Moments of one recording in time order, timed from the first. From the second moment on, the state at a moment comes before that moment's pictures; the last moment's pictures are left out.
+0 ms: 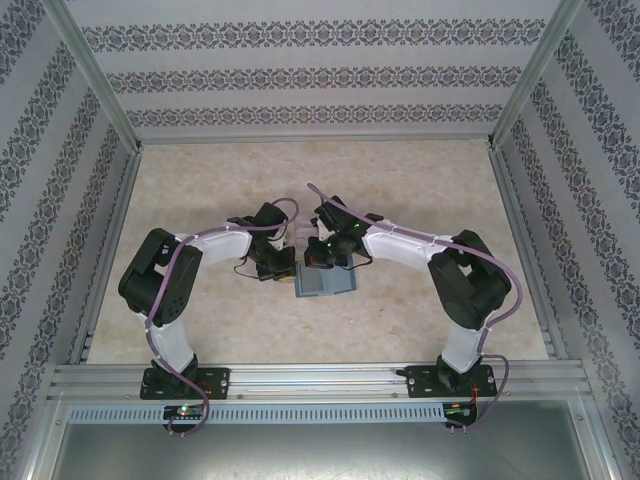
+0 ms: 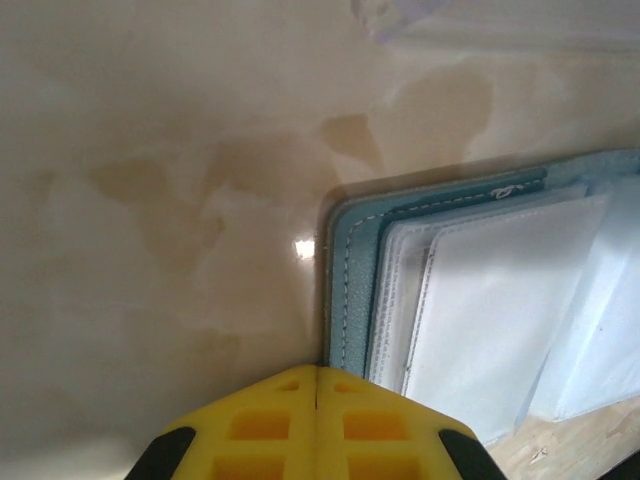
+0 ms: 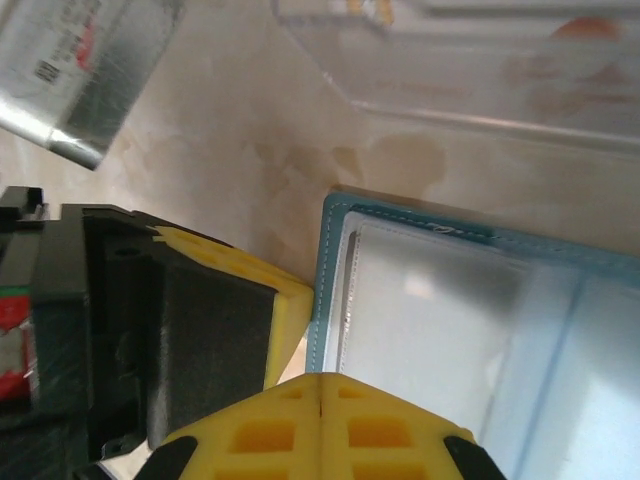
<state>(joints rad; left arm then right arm) -0.47 1.81 1.03 -0.54 0.43 -0.64 0.70 1.82 1.17 -0.43 -0.40 0.70</state>
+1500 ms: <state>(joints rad) -0.47 1.80 1.03 -0.53 0.43 -0.64 0.76 1.96 1.37 -0.76 -0.22 0.66</state>
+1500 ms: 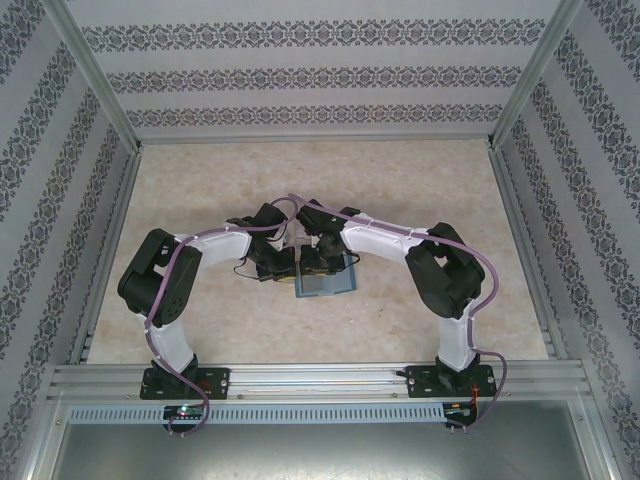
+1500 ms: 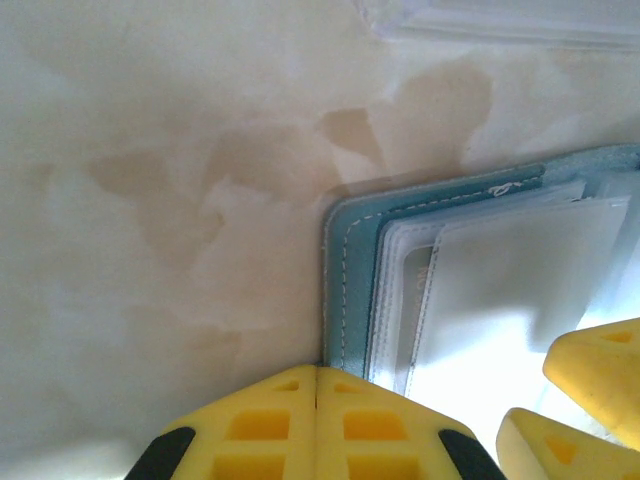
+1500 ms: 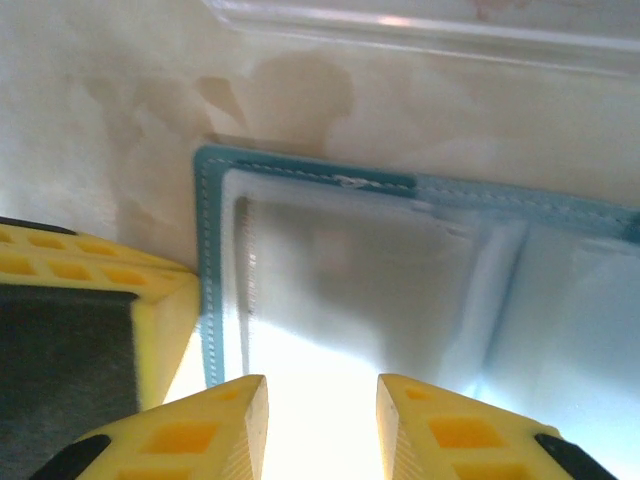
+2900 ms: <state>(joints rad) -0.47 1.80 1.03 -0.53 0.43 -0.64 0.78 1.99 1.39 -0.80 -0.17 0.65</state>
